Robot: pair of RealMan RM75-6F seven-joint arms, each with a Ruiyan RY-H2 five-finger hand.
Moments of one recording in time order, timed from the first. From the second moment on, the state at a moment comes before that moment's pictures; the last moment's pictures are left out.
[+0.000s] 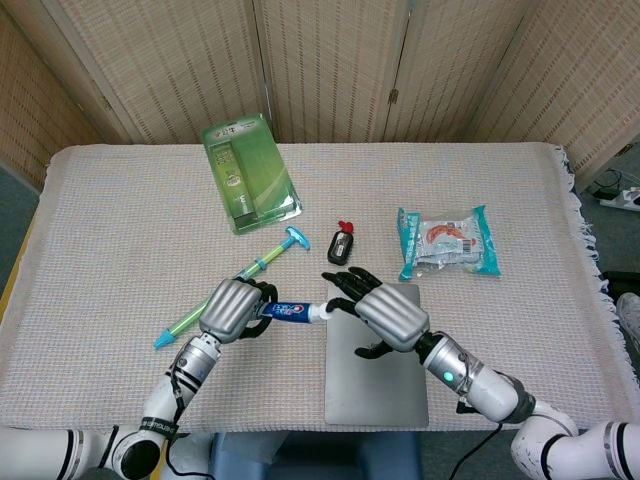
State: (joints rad) left arm -0.77 -1.48 -0.18 -1.85 1.01 1.13 0.57; right arm 0.72 -1.12 0.16 -1.99 -1.38 0.85 -0.12
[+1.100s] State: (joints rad) left arm -0.71 -1.54 -0.19 -1.80 1.13 1.14 0.29; right arm 0.73 -1.27 0.20 -1.93 -1.49 0.99 0.16
